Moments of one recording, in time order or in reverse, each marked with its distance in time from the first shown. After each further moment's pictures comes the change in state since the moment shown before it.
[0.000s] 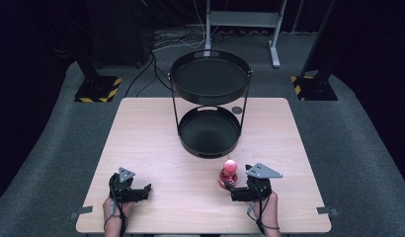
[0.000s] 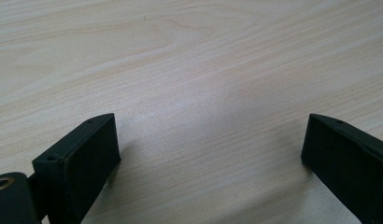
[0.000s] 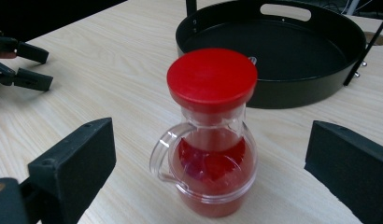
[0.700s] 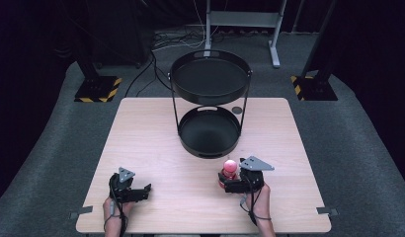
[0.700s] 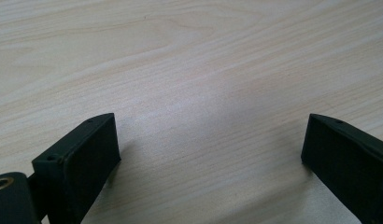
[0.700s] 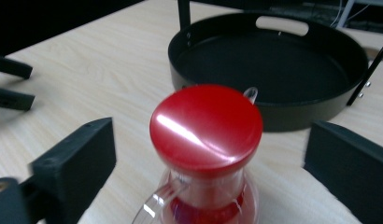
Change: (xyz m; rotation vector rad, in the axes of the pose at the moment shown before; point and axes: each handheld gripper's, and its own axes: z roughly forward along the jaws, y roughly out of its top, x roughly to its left) left arm 0.000 0.000 0.000 0.001 -0.001 0.000; right arm -0.001 0.011 0.024 -0.037 -0.021 -0.001
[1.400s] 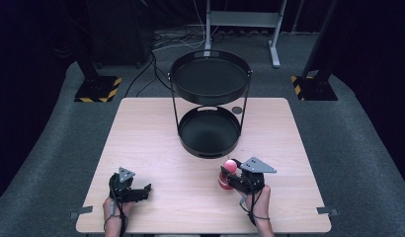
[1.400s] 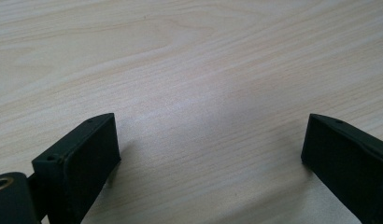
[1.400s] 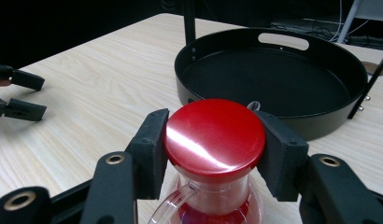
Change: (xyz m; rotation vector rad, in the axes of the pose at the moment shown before) left arm 0.000 0.000 0.000 0.000 0.000 0.000; right arm 0.003 0.000 -0.006 -0.049 0.017 -0.006
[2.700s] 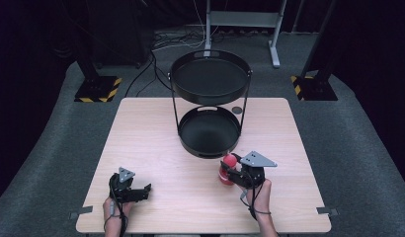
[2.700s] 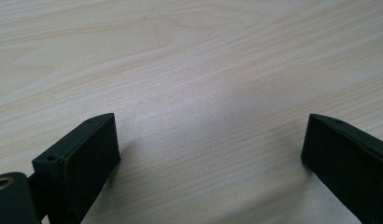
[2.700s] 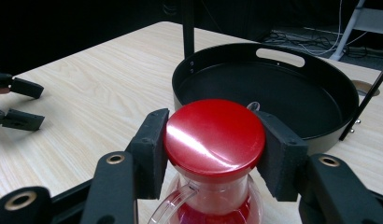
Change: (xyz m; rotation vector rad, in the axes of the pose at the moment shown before) left arm 0.000 0.000 0.000 -0.001 0.000 0.000; right arm -0.005 0.019 0.001 -0.013 0.002 -0.030
